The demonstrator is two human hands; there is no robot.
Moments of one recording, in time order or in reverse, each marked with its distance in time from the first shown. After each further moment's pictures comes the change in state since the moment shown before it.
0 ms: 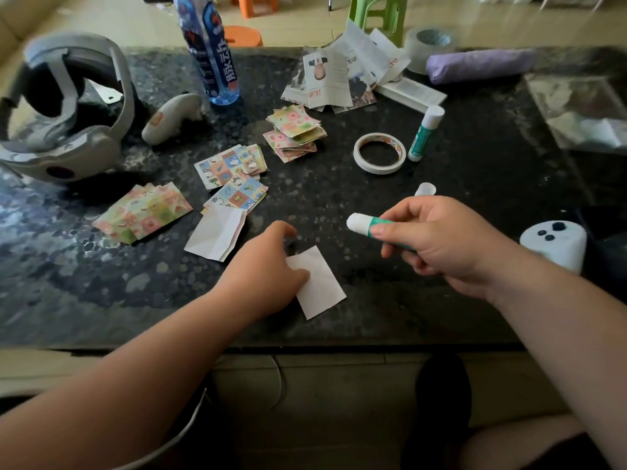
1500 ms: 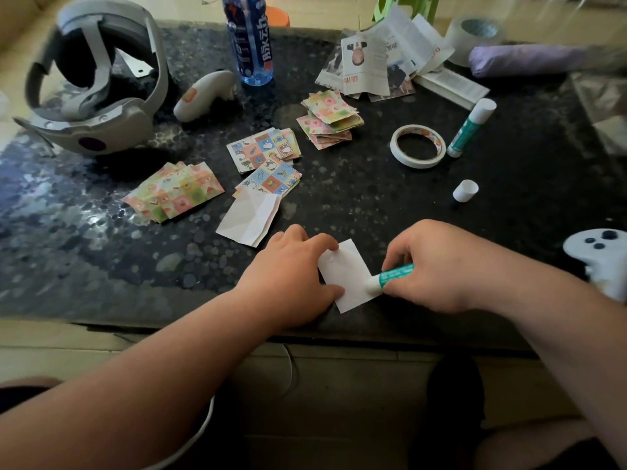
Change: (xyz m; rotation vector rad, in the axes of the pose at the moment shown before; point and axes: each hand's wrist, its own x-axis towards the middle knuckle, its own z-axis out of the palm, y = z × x) left_hand -0.009 -0.029 0.001 0.249 -0.042 0.250; right_hand -0.005 -0.019 0.048 -1.012 -0.164 -0.013
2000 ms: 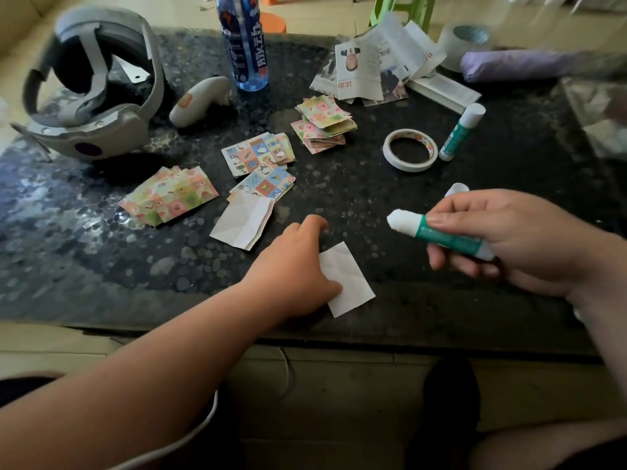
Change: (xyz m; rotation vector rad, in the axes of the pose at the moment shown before) left_hand 0.010 0.014 -0.005 -0.170 0.007 -0.082; right_hand -0.014 0.052 -0.034 0.904 -0.026 -0.083
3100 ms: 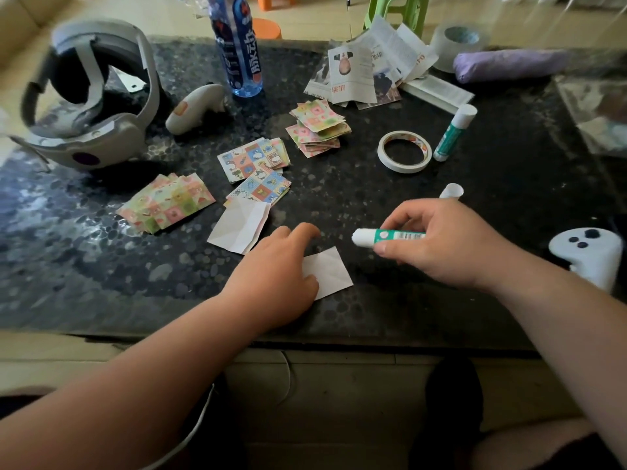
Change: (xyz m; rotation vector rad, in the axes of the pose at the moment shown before) left_hand -0.010 -0.009 -0.007 0.115 0.050 0.049; right_hand 0.026 0.012 0.031 -0.411 0.207 -0.139
